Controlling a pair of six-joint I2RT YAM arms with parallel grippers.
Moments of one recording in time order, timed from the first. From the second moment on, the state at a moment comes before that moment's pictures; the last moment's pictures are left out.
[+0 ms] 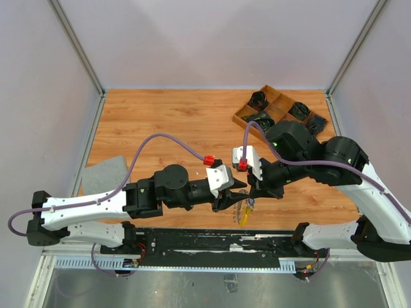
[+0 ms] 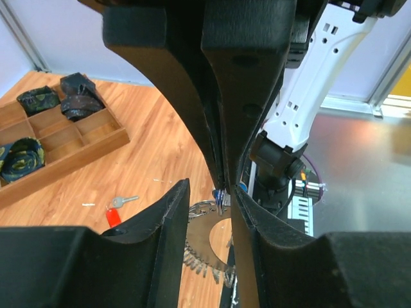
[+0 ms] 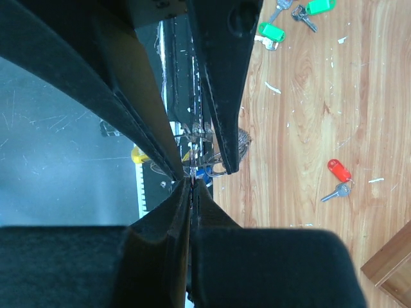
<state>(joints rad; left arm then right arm) -1.38 1.08 1.05 -0.01 -0.04 0.02 1.00 1.19 1.77 -1.49 -0.41 -0.37</state>
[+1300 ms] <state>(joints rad) -1.38 0.96 1.01 0.08 -0.05 0.01 1.00 0.85 1.63 -1.05 -0.31 -0.28</state>
